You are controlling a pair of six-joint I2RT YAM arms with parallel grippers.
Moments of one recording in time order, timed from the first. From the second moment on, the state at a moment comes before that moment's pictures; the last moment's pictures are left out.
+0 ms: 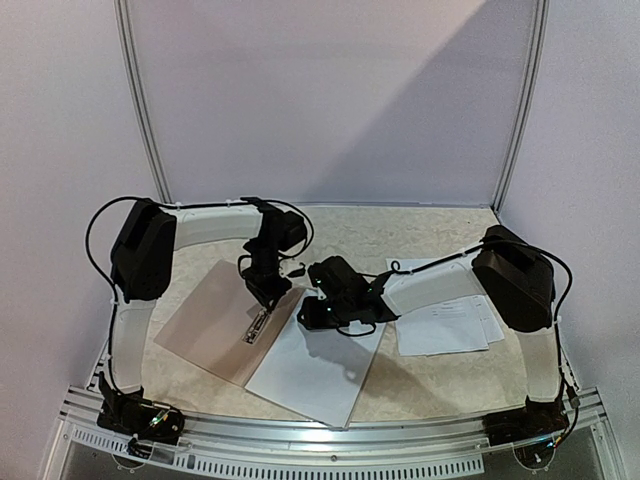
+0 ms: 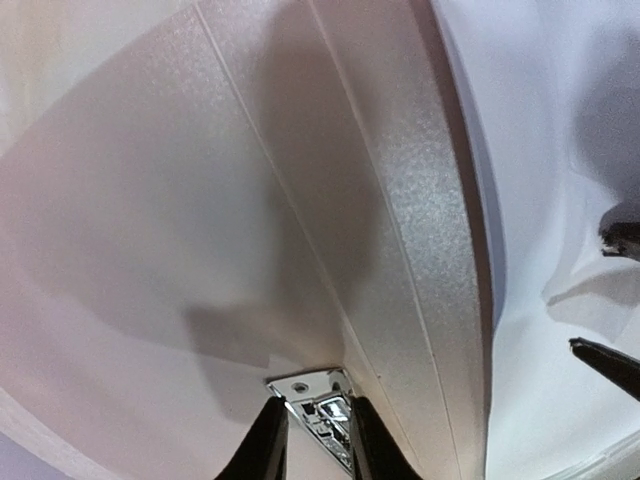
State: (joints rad) left arm -0.69 2.22 1.75 -1.19 -0.04 0.07; right arm 1.02 2.15 1.34 0.00 0.02 0.77
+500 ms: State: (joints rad) left arm -0.69 2.22 1.72 -1.18 0.00 0.05; right arm 1.02 2.15 1.34 0.00 0.02 0.77
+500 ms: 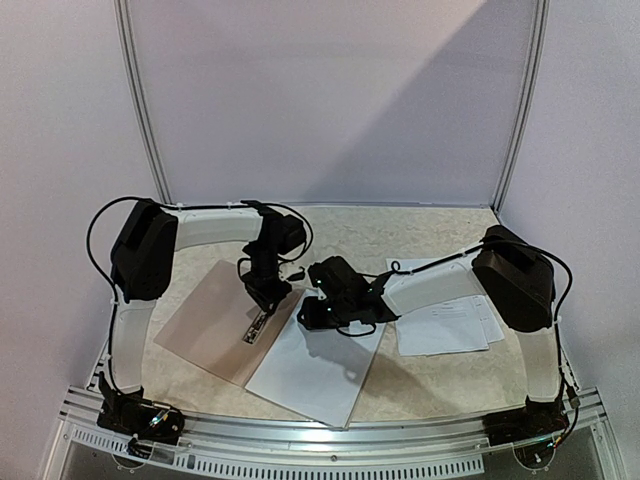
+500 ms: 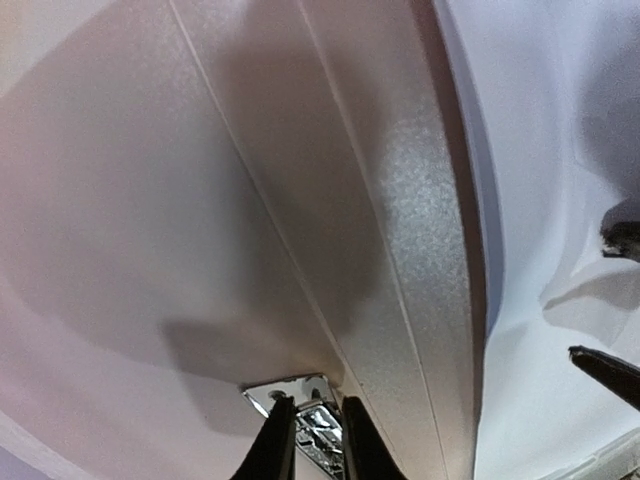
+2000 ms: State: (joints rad) left arm -0.60 2.22 1.67 -1.10 0.14 0.01; right arm 1.02 2.15 1.33 0.00 0.00 0.78
